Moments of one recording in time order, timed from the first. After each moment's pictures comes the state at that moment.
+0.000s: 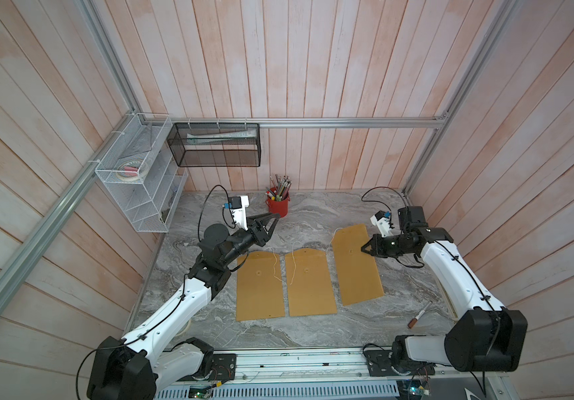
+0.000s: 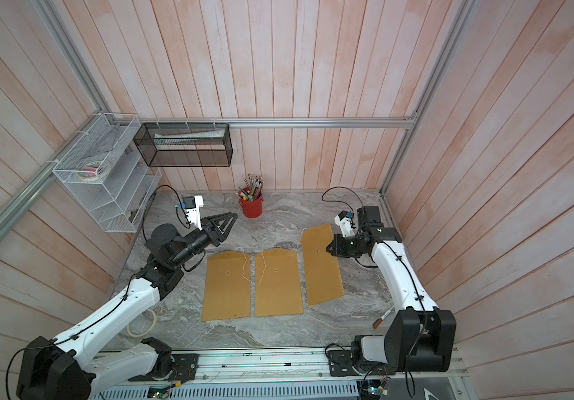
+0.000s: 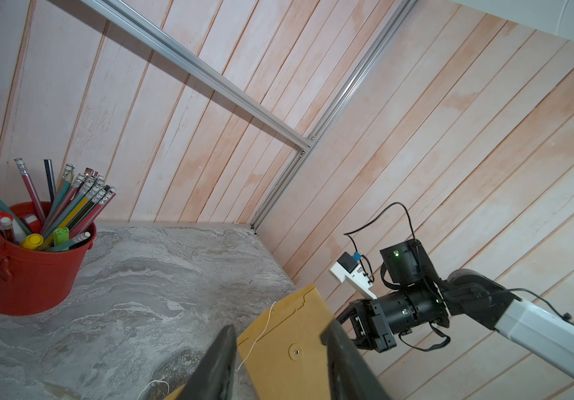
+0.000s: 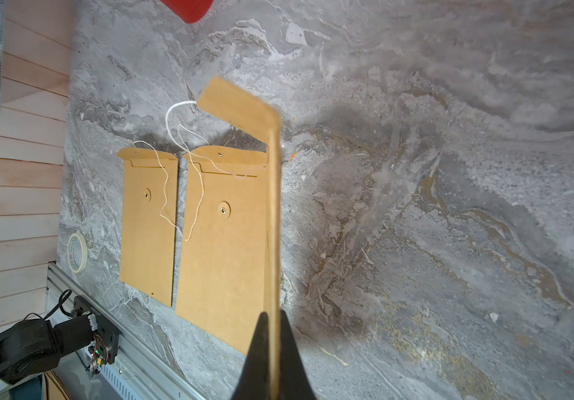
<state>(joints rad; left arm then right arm) -0.43 1.13 0.78 0.44 0.39 -0.62 0.03 1.35 1.13 -0.89 -0.55 0.08</state>
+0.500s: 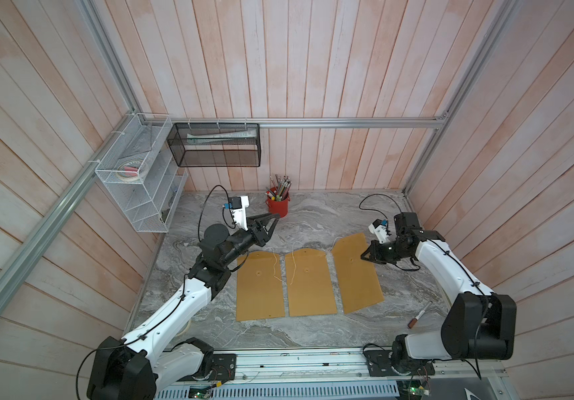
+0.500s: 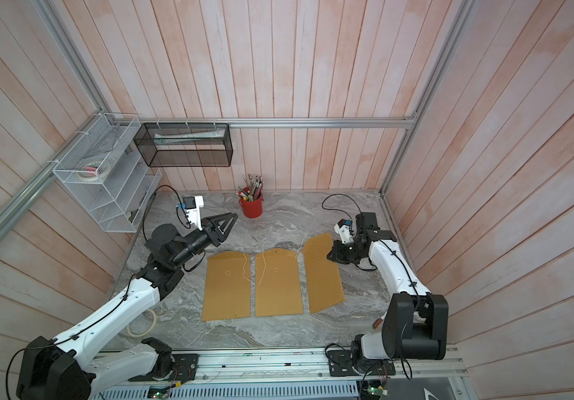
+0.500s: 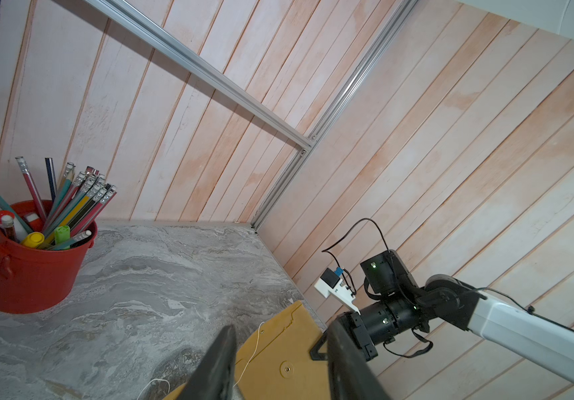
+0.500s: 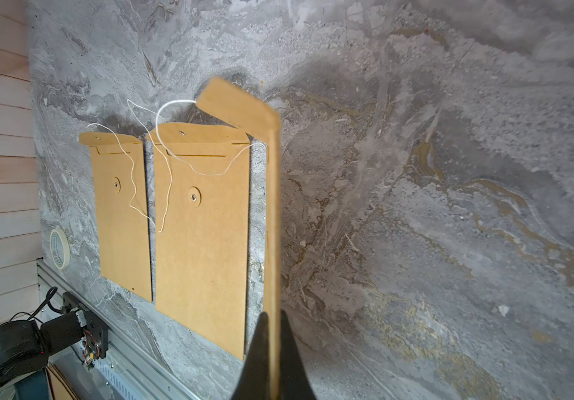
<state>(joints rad) -0.43 1.13 0.78 0.43 0.39 -0.62 0.00 1.42 1.06 -0.86 -0.54 0.06</state>
